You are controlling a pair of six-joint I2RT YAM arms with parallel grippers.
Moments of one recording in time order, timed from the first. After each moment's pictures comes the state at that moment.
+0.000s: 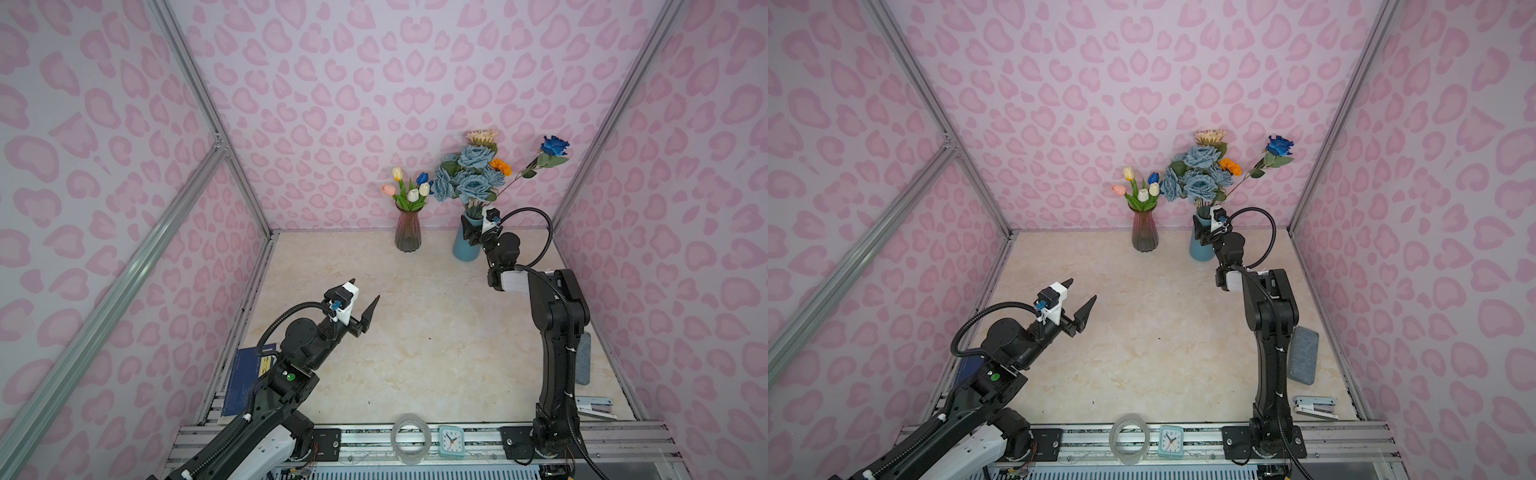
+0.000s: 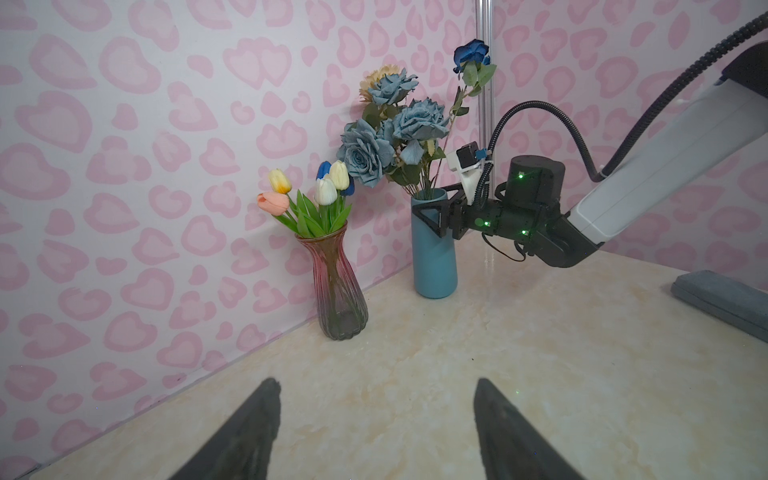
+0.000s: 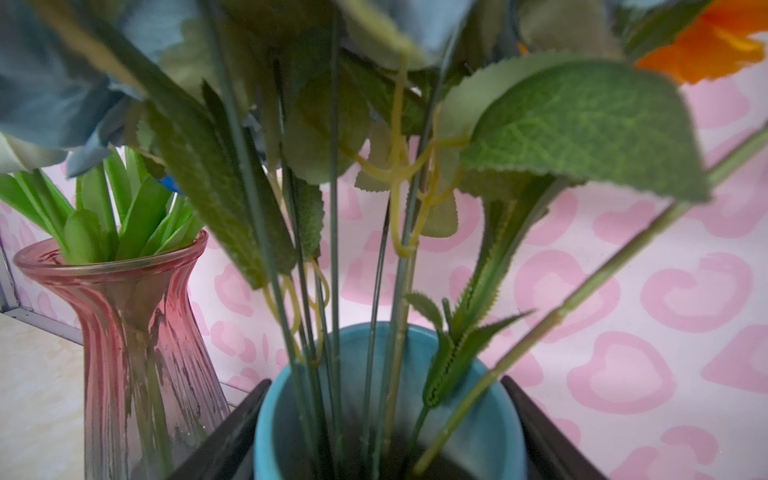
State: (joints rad) left arm -0.54 0.72 0.45 0.34 0.05 0.18; right arm 0.11 2.24 1.36 1.09 -0.21 -0.01
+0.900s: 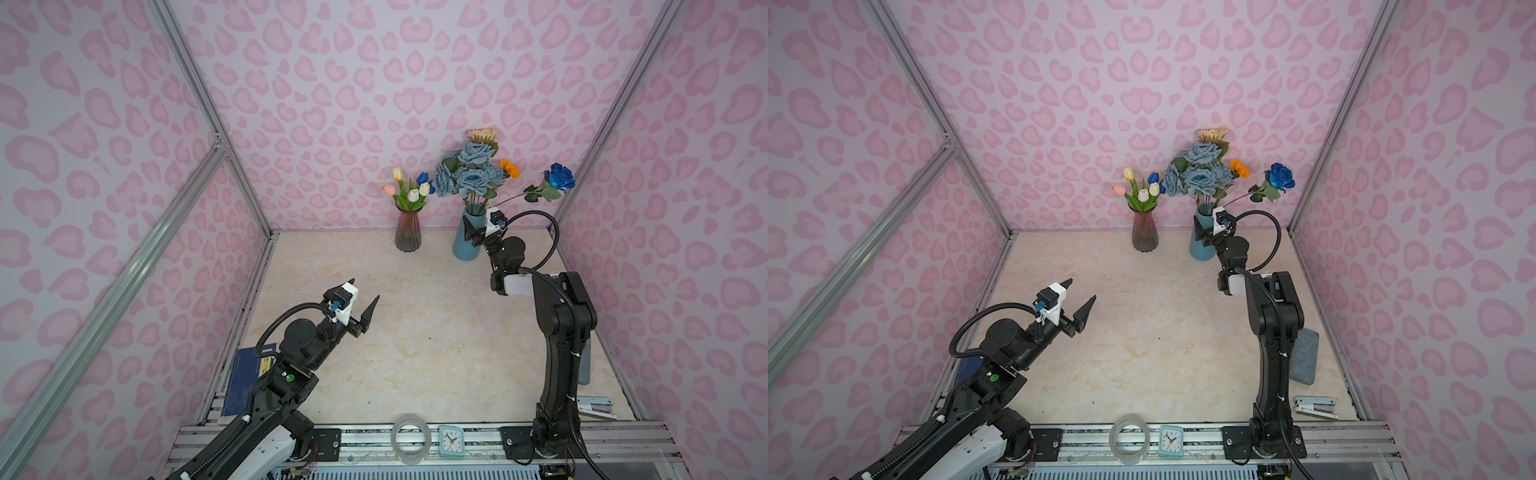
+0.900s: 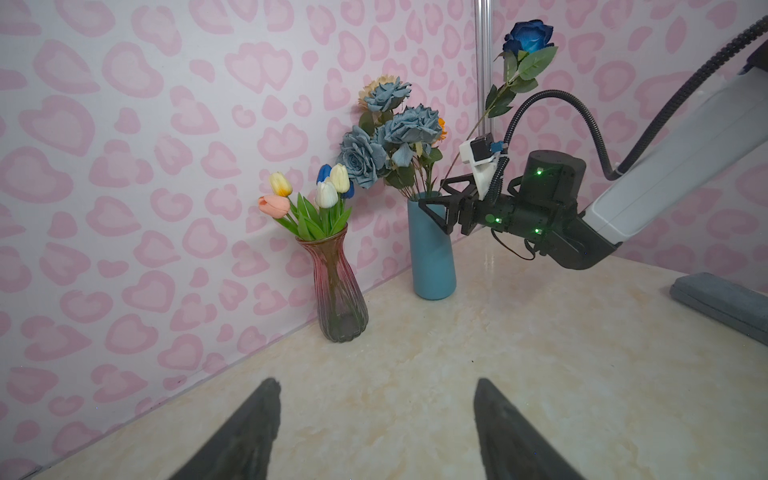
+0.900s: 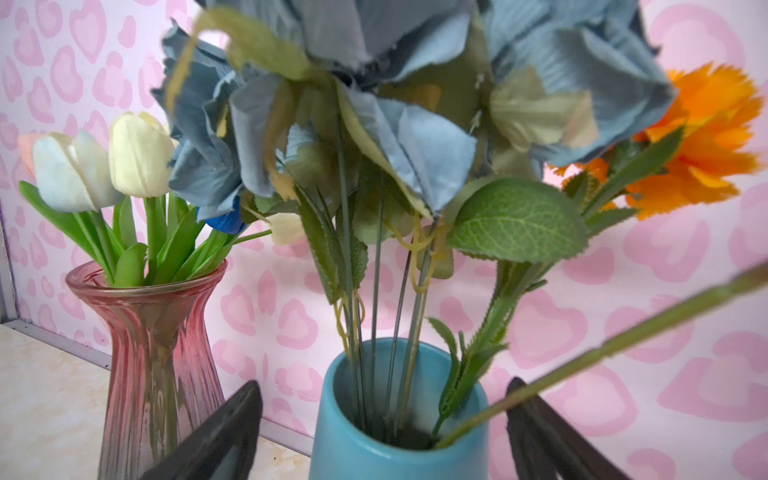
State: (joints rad) left arm -0.54 0.72 0.45 0.34 0.05 0.18; right arm 0.11 2.17 1.26 1.19 -0.21 -0.03
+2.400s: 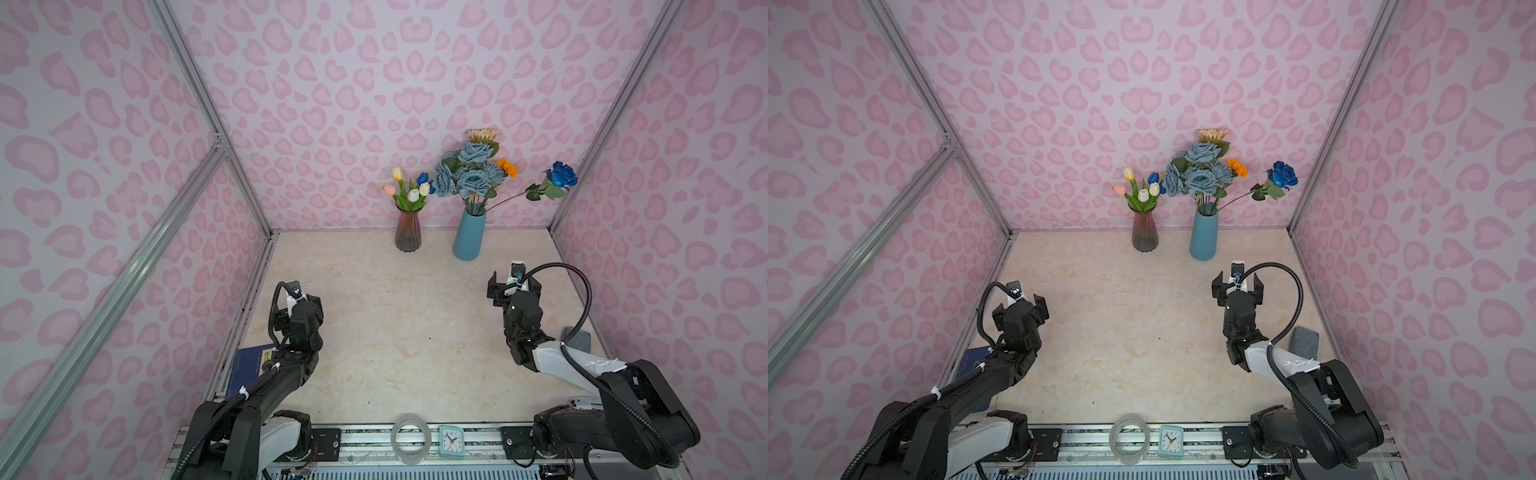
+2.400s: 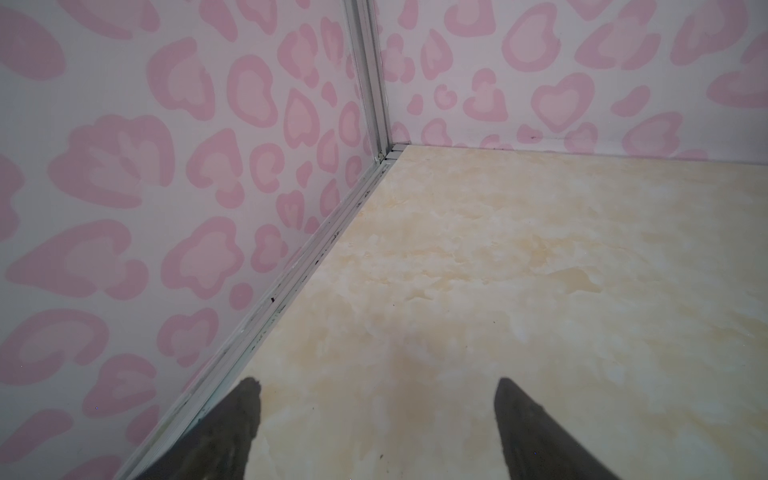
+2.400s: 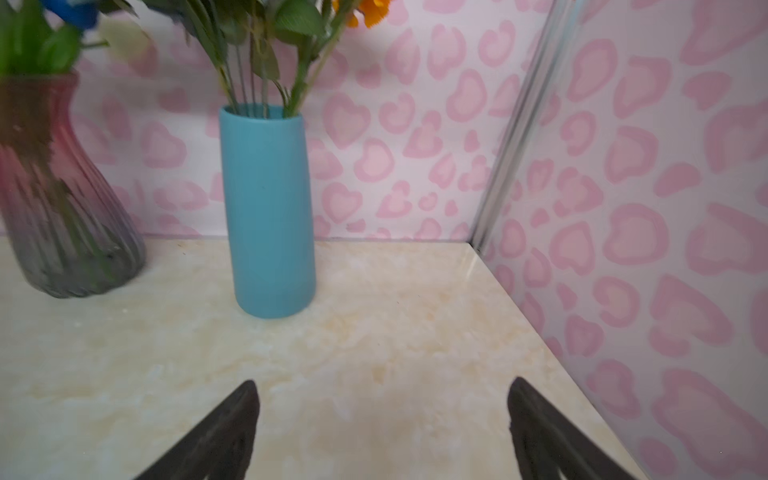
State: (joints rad) left arm -0.17 1.17 0.35 0.44 -0.66 -0.05; right arm 0.32 1.32 0.42 0.74 0.59 -0.07
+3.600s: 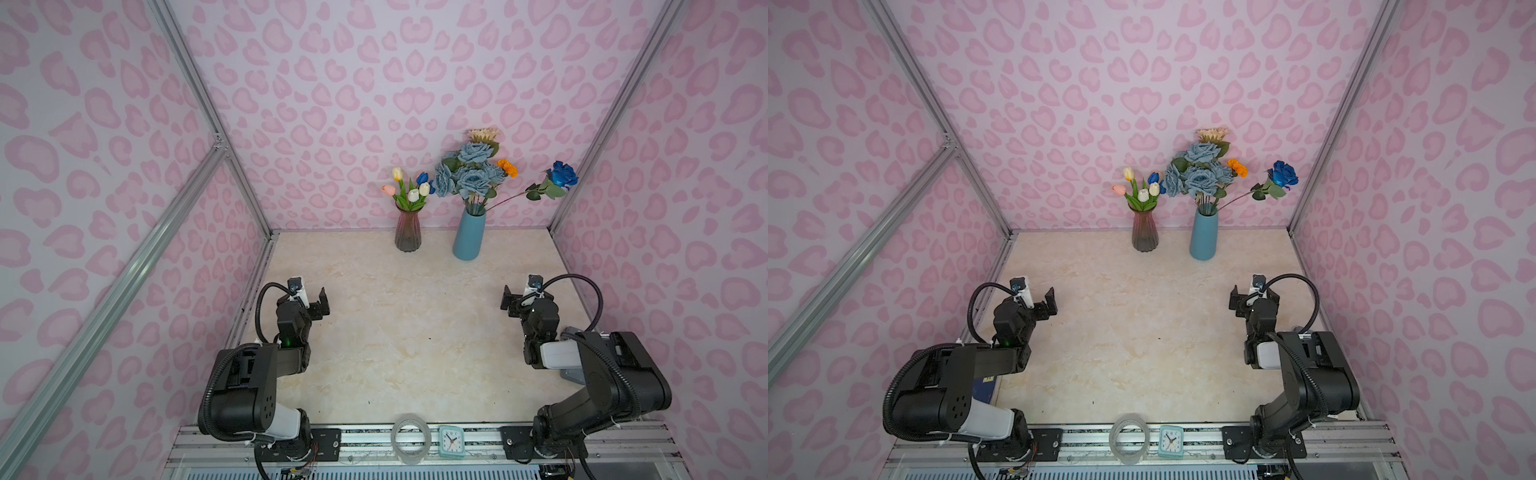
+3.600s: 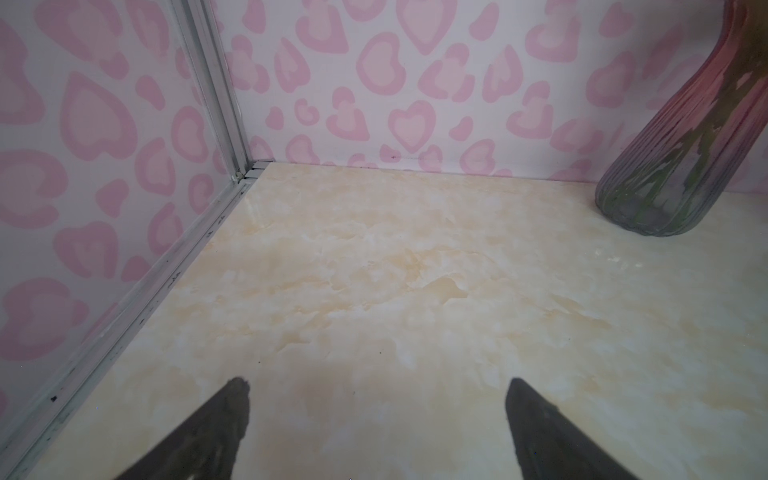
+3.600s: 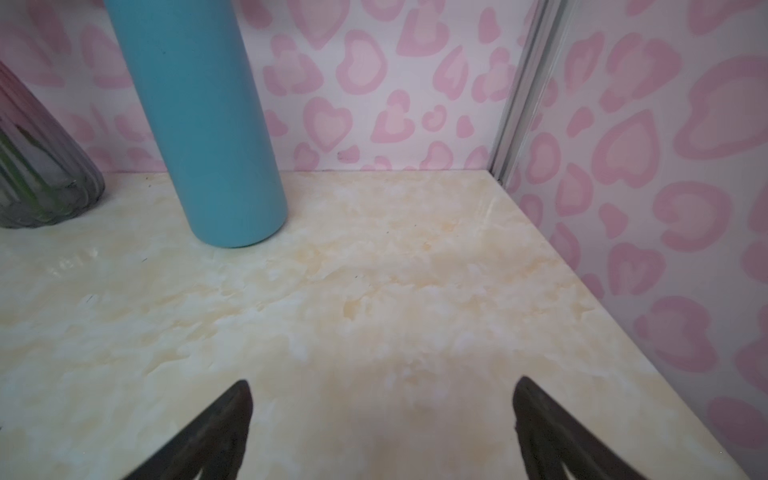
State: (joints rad) left arm 0.04 1.48 0.33 0.90 -0.02 -0.04; right arm -0.01 1.56 0.33 0.99 0.14 -0.01
